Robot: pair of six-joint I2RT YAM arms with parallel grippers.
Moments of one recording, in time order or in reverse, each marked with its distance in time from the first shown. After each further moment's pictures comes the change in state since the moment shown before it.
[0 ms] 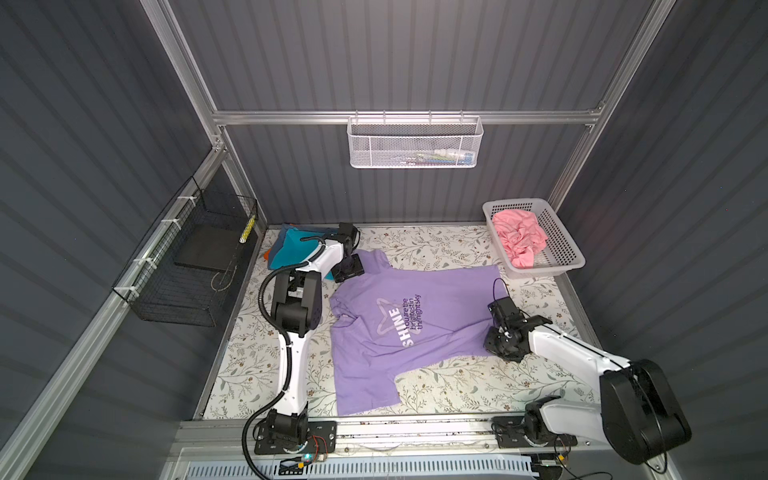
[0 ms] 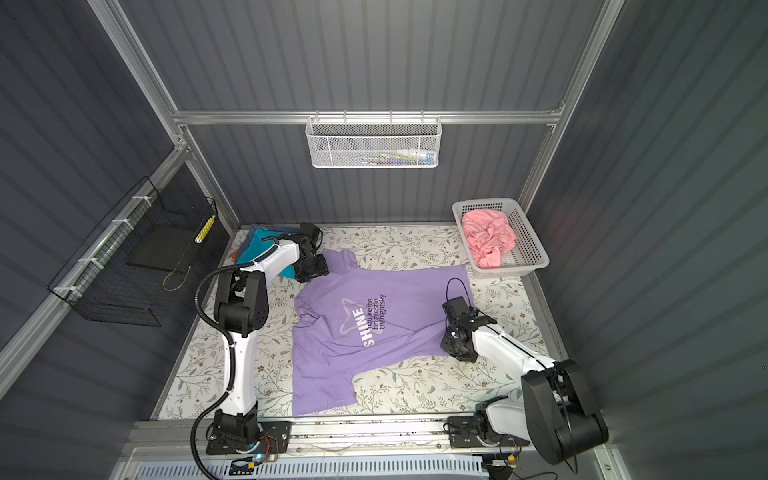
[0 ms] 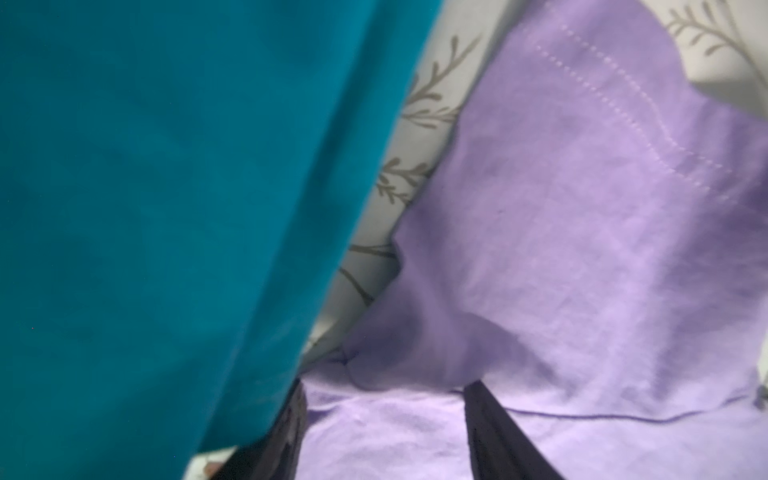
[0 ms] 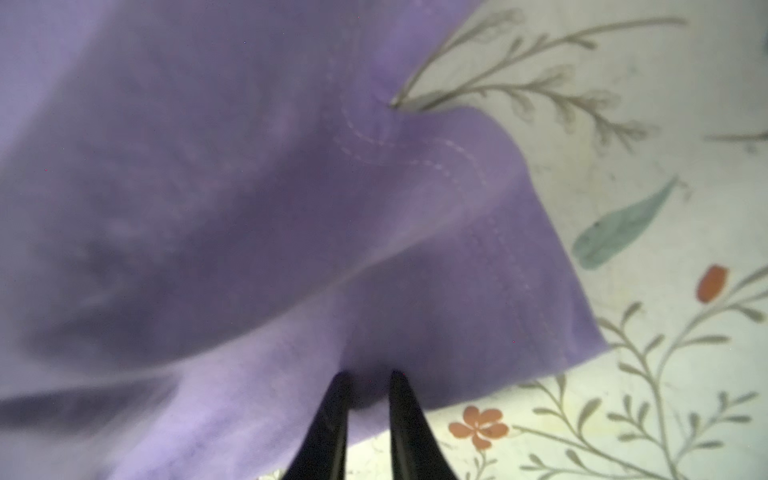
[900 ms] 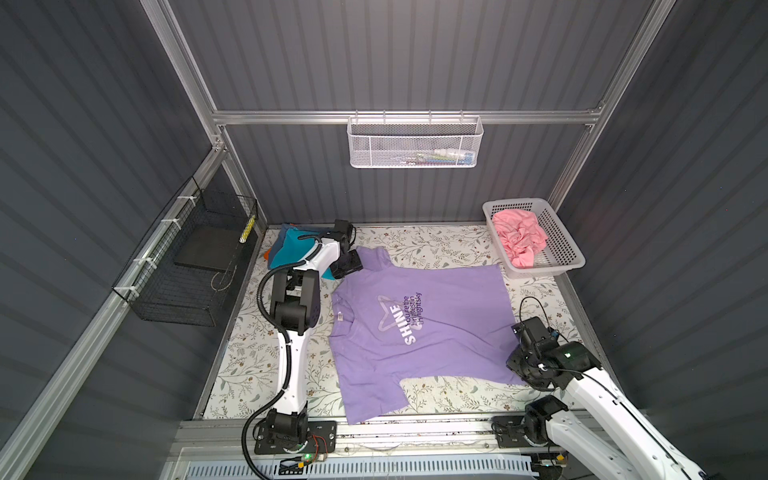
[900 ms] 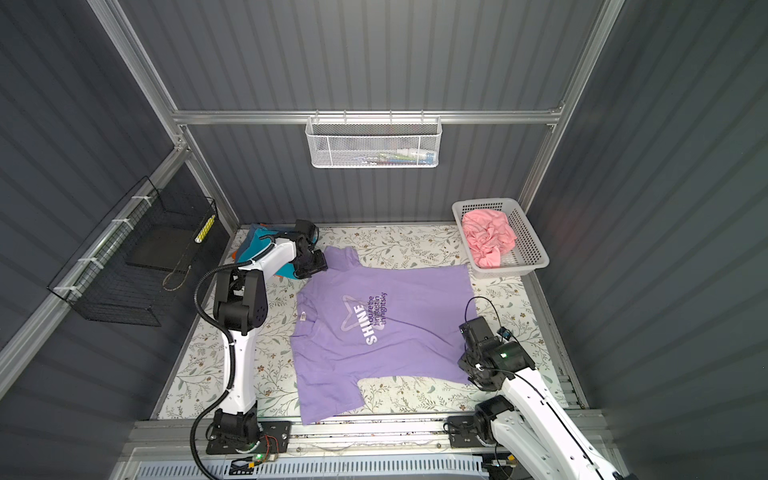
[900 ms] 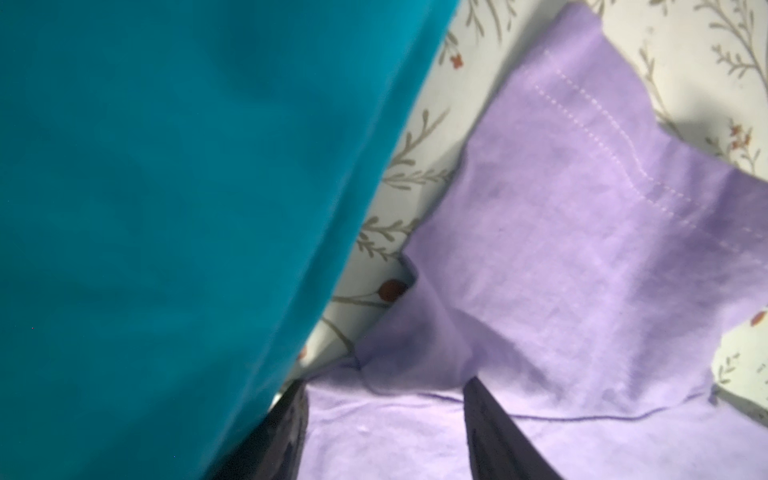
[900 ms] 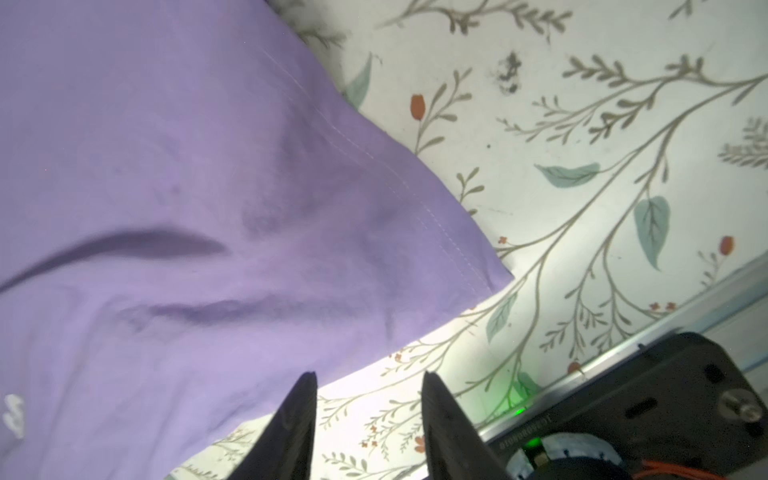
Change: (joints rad) left arm 0.042 0.029 0.050 0.026 0.044 0.008; right arm 0.024 -0.484 0.080 -0.502 0.067 0.256
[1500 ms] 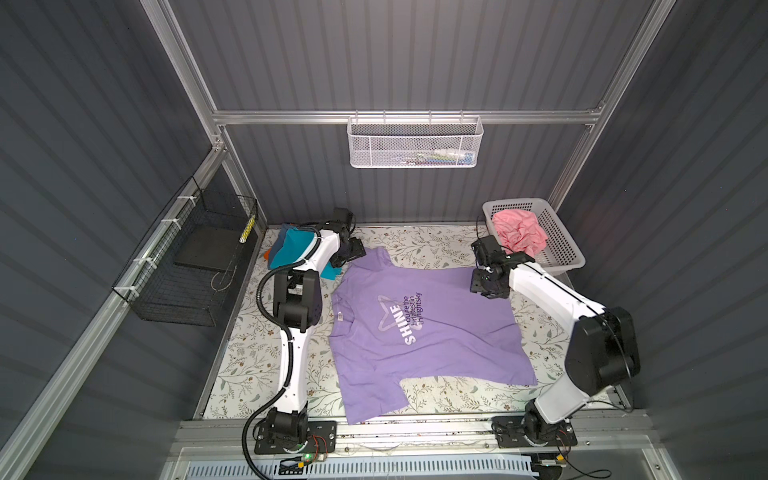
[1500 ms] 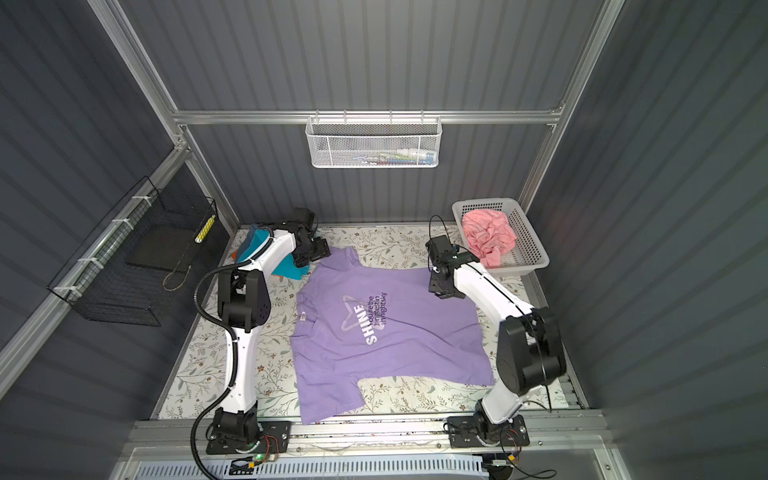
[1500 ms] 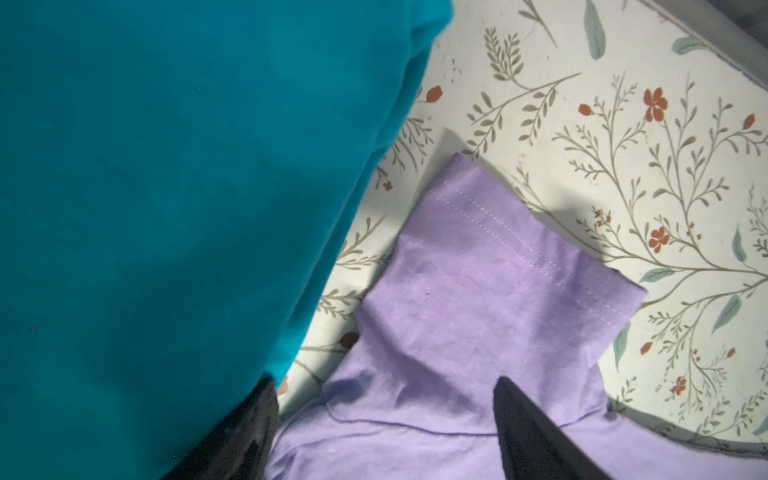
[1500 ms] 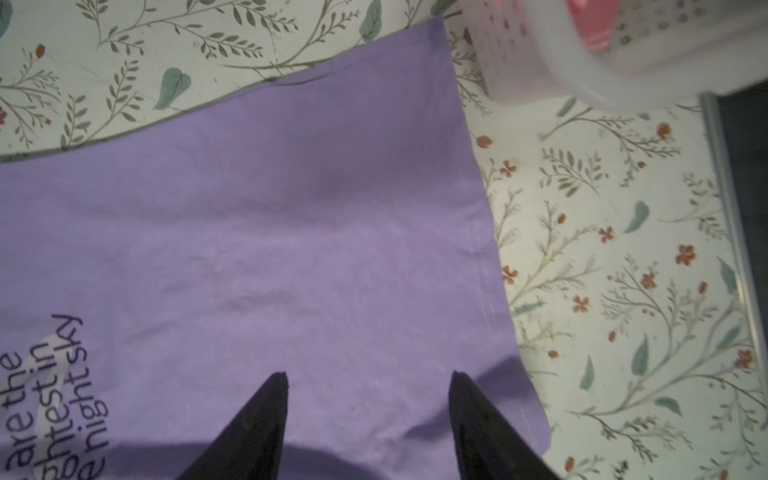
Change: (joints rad) left arm 0.001 0.064 0.188 -0.046 0.003 0.012; right arm -0.035 0.960 0.705 0.321 0.108 -0.550
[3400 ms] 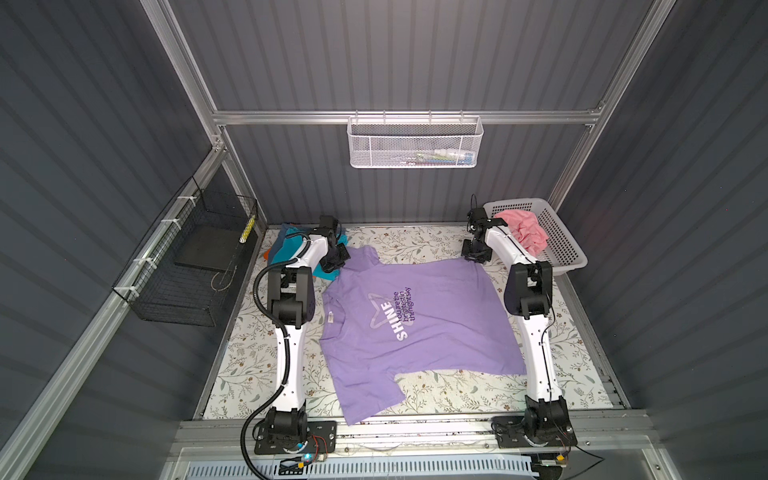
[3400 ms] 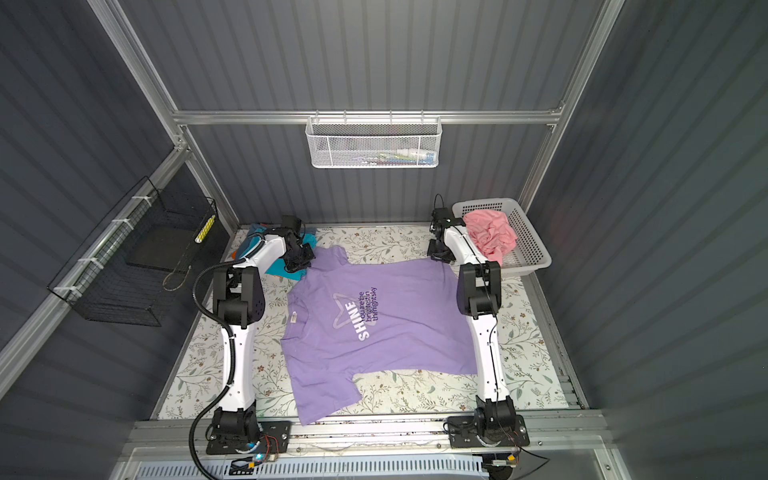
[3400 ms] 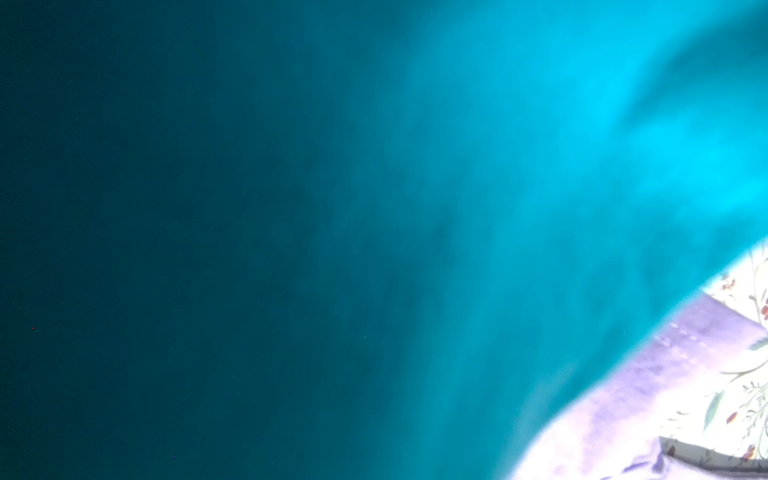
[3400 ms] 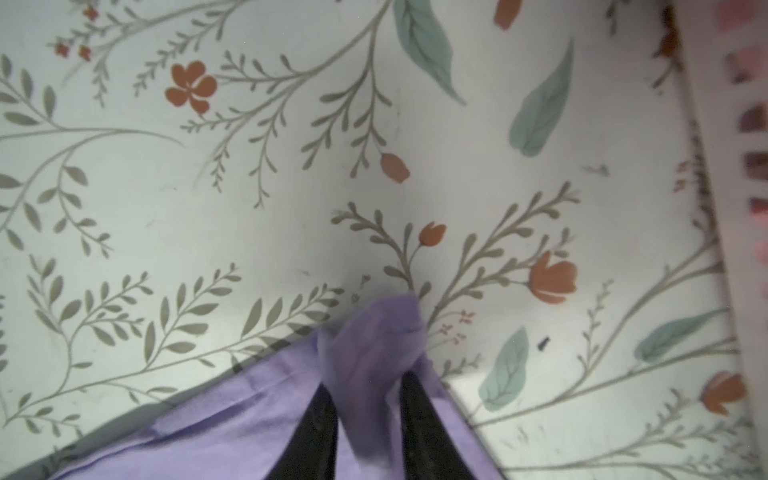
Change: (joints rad) left arm 0.089 0.031 -0.059 0.055 0.059 -0.016; right arm -0.163 0.856 0.997 -0.201 -0.198 -0.093
